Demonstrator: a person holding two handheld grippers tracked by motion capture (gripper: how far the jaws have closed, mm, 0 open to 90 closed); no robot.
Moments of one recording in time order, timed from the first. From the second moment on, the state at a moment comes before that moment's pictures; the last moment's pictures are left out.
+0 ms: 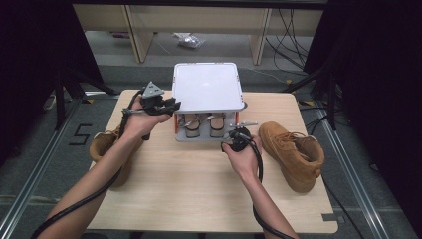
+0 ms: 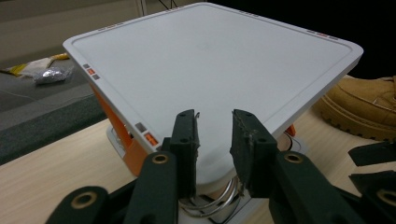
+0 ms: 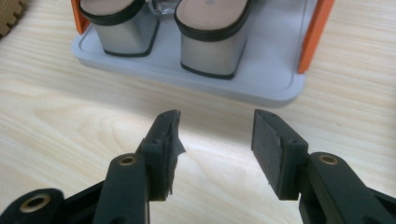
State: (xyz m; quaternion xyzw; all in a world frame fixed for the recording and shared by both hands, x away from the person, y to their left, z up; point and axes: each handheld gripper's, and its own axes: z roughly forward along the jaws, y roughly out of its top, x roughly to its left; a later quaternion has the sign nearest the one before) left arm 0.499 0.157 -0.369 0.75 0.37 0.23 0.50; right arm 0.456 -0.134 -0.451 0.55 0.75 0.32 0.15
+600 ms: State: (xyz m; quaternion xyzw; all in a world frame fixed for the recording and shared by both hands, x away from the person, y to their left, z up) left arm 0.458 0.226 -0.363 0.74 0.41 0.24 0.48; right arm 0.414 -0.162 -0.443 0.54 0.75 0.34 0.16
